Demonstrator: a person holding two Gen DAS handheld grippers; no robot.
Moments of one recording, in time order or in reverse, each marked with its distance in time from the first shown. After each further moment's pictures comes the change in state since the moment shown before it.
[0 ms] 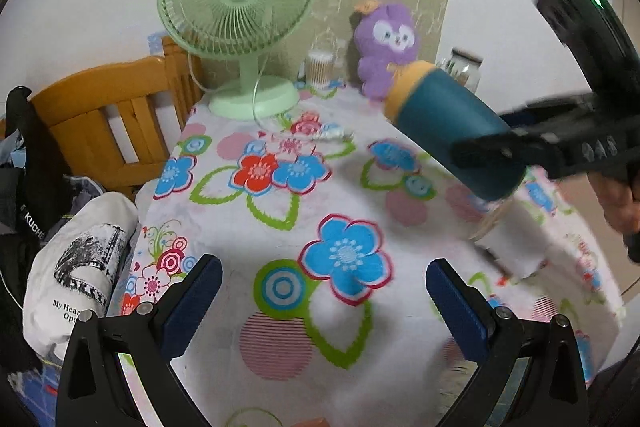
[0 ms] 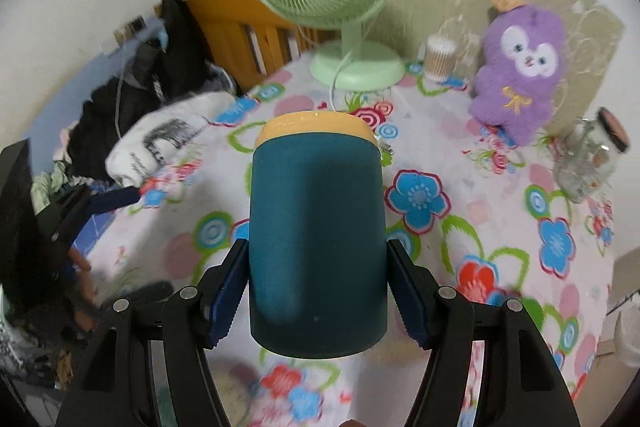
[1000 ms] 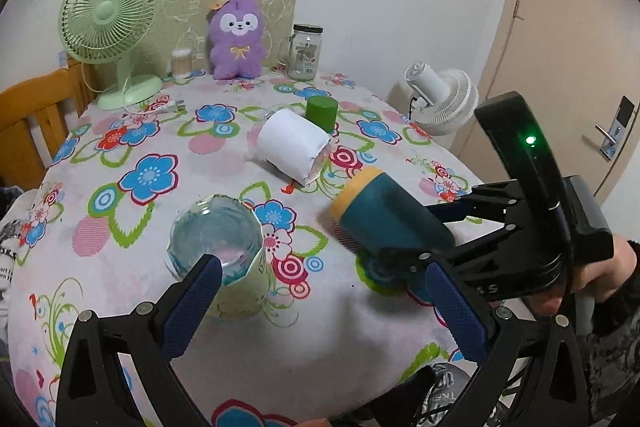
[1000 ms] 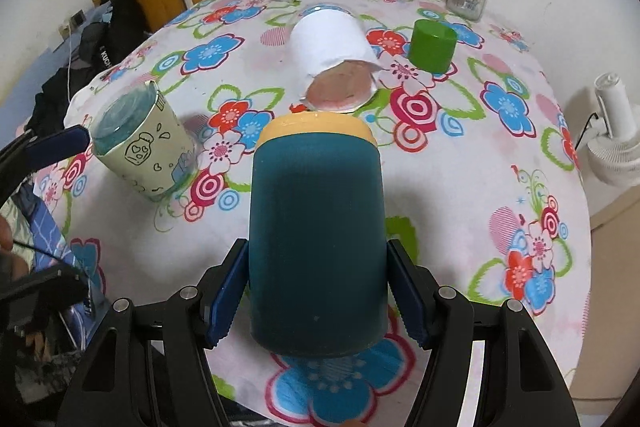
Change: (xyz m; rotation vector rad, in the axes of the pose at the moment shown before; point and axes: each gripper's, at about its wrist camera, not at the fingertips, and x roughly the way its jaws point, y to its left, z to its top) left arm -0.063 -0.152 -0.103 0.136 0.003 -0.272; right arm -0.040 0.011 -0.236 0.209 0.077 -0.209
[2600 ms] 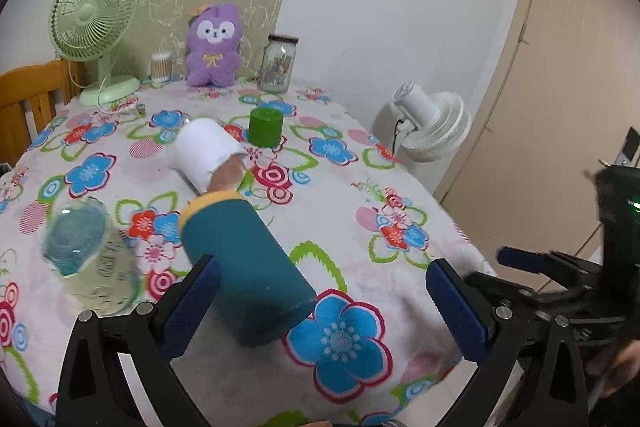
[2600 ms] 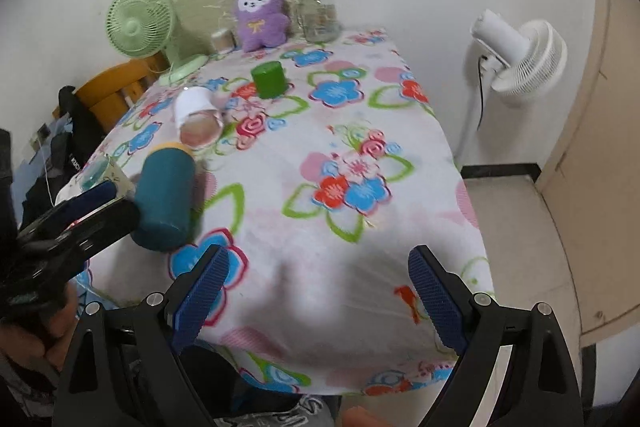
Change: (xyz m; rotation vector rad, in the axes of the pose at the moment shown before) left arm 0.051 -0.093 0.008 -0.092 -0.074 0.013; right arm -0.094 -0.117 -0.112 0.332 -0.236 -0.059
